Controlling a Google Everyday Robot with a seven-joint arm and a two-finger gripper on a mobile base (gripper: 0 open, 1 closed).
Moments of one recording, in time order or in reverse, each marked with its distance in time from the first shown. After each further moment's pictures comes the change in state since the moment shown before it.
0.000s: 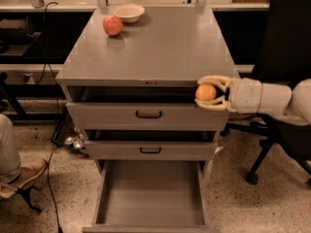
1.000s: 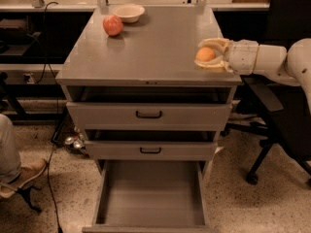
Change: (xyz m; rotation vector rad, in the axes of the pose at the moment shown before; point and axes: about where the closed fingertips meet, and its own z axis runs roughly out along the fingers) arm 0.011 -0.119 0.020 0.073 0.040 0.046
